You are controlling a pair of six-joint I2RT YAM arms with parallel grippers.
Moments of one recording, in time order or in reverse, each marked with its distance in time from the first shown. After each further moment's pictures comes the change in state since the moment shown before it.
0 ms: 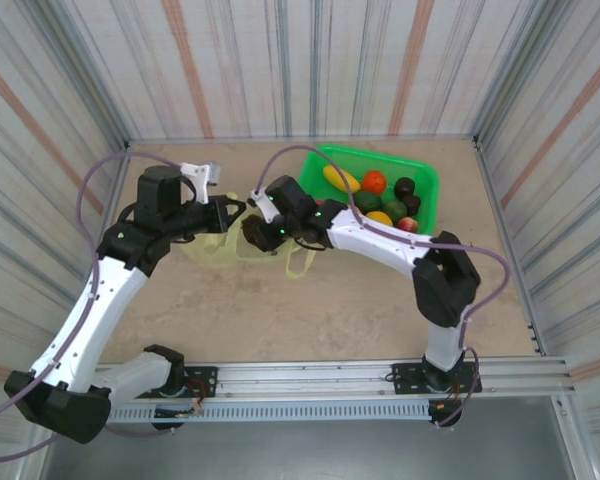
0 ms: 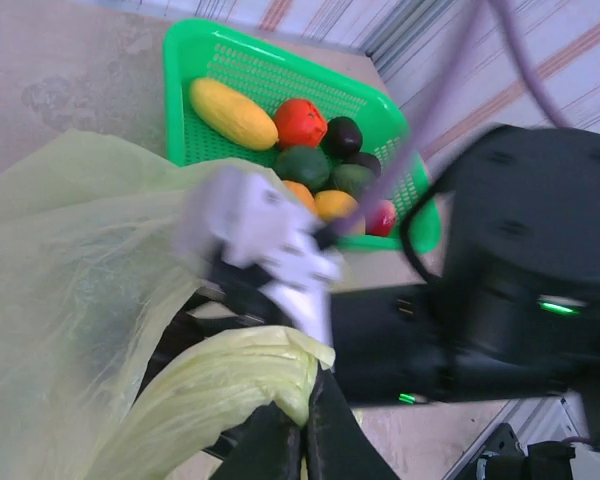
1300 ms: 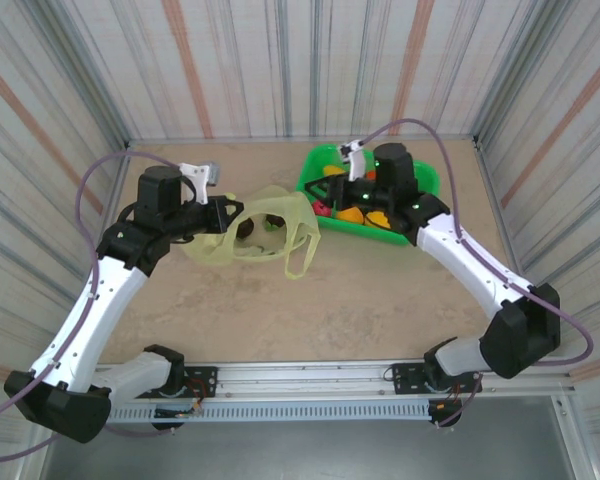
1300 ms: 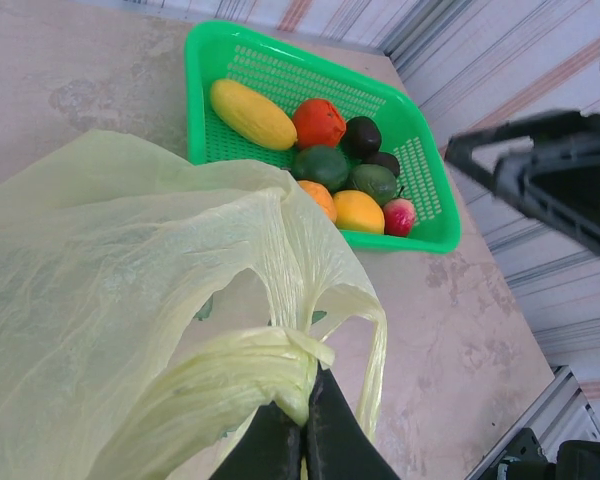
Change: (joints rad) left arm 0.000 0.004 -0.001 -0.018 -0.037 0.018; right arm -0.426 -0.494 -0.326 0.209 -0.367 0.257
